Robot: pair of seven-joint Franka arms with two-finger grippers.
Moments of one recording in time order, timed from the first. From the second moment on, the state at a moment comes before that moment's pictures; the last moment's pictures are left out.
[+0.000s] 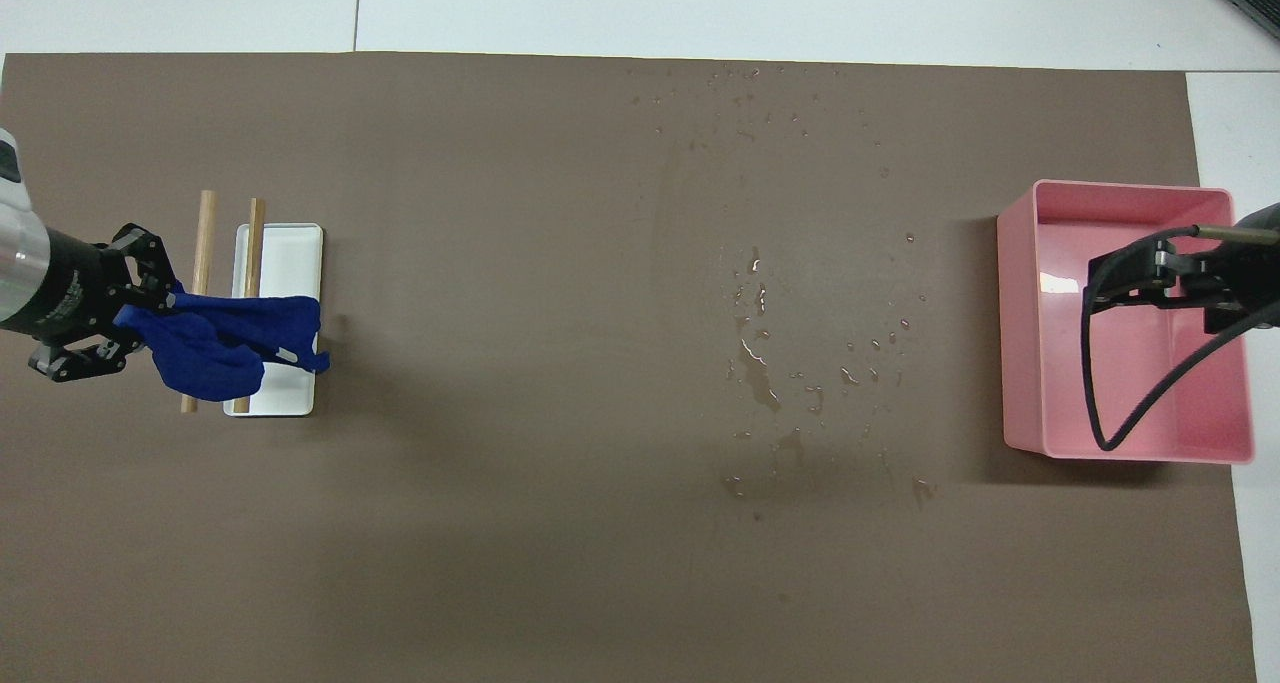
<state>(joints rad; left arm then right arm) -0.08 -0.03 0.03 -1.75 -0.06 1.67 -1.09 0.10 -0.01 -0.06 -1.55 -0.02 1.48 0.23</state>
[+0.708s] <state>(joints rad) -0.13 -0.03 -0.22 -1.59 -0.12 1.63 -1.75 0.11 -0.02 -0.06 -1.55 0.02 1.52 0.32</state>
